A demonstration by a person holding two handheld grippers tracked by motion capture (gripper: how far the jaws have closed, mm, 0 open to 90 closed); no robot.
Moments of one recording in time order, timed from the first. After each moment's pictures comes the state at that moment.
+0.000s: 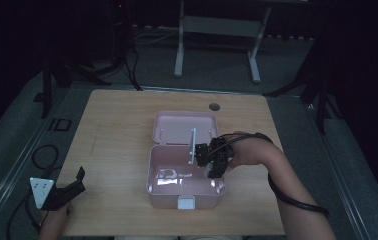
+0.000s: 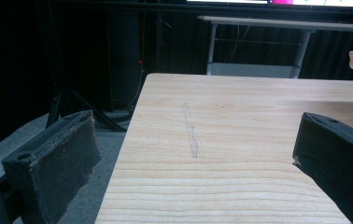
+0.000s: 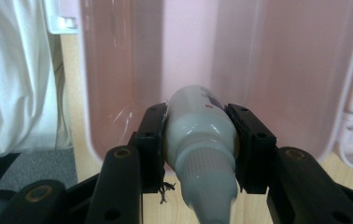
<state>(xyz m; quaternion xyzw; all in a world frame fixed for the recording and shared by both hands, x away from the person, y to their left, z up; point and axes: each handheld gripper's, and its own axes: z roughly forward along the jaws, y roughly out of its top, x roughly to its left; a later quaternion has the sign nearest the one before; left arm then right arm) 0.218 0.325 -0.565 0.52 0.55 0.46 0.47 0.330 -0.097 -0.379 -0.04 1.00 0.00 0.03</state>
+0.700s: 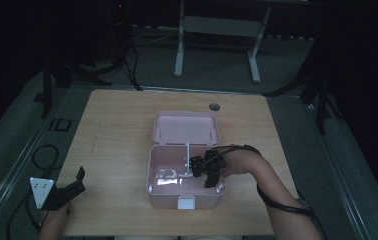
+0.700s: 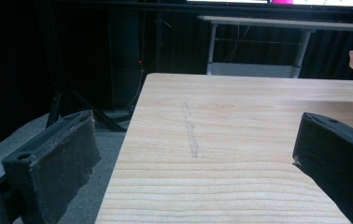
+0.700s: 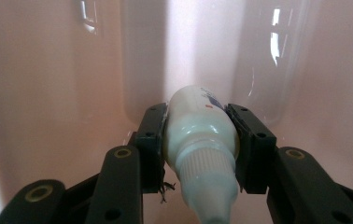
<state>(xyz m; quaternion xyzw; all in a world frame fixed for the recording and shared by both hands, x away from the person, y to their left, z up) 0.219 0.325 -0.565 0.52 0.55 0.46 0.47 0.337 -0.090 -0.445 -0.05 1.00 -0.02 0.00</state>
